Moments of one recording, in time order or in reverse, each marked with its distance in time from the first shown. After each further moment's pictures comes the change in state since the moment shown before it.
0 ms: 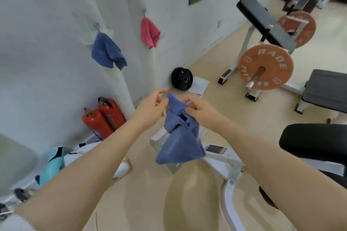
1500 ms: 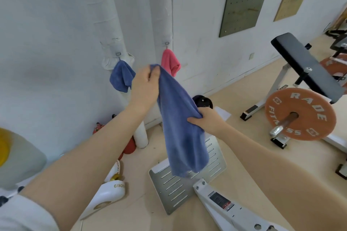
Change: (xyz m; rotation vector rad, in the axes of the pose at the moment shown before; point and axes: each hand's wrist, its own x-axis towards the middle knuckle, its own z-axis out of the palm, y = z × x) left_hand 0.133 0.108 -0.036 -0.149 0.715 0.079; right_hand 0.137 -0.004 -0.109 -0.217 -0.047 -0.076
